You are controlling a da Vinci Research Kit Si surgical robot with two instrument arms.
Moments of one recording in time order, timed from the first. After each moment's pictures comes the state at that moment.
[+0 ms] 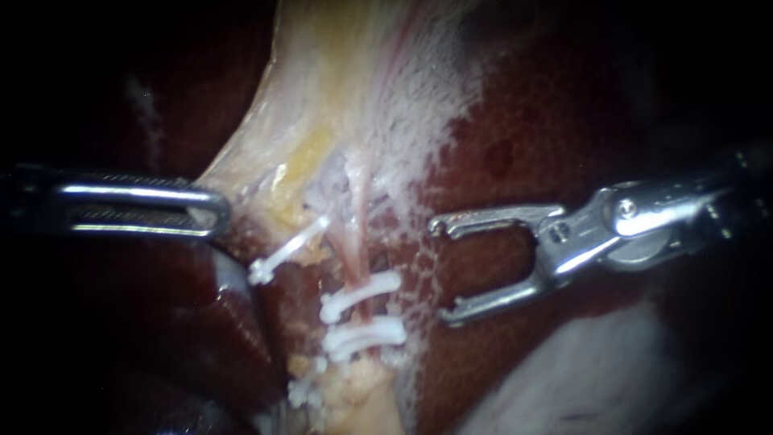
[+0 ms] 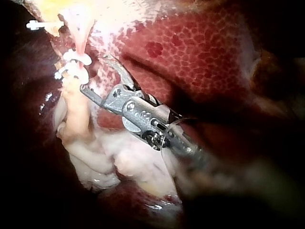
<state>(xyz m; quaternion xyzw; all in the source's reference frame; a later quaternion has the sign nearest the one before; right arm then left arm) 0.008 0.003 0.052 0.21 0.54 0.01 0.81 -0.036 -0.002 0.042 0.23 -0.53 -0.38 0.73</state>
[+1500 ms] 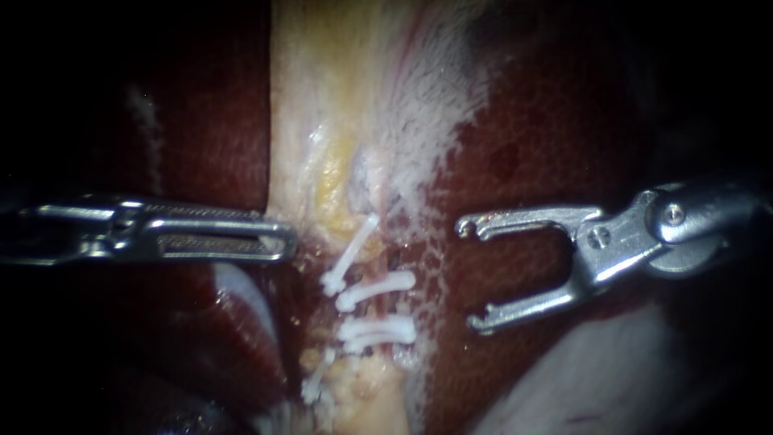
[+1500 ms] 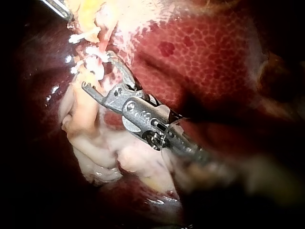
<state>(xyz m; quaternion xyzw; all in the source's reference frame) 0.008 0.002 0.051 0.21 0.54 0.00 0.81 -0.040 -0.006 0.052 0.25 -0.51 -0.38 0.73</state>
